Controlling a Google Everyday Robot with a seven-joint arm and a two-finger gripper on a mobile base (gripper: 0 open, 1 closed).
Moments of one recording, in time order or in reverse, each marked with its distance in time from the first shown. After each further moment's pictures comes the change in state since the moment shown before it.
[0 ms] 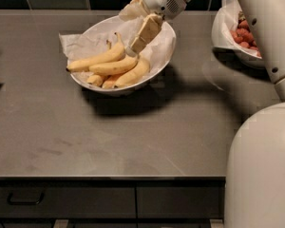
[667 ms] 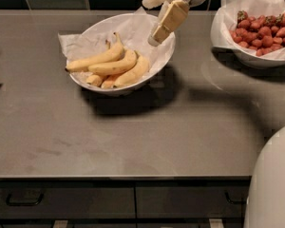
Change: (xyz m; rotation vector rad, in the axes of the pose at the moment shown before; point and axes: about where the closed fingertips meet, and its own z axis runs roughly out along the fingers) arm 0.010 0.014 -0.064 0.103 0.125 0.013
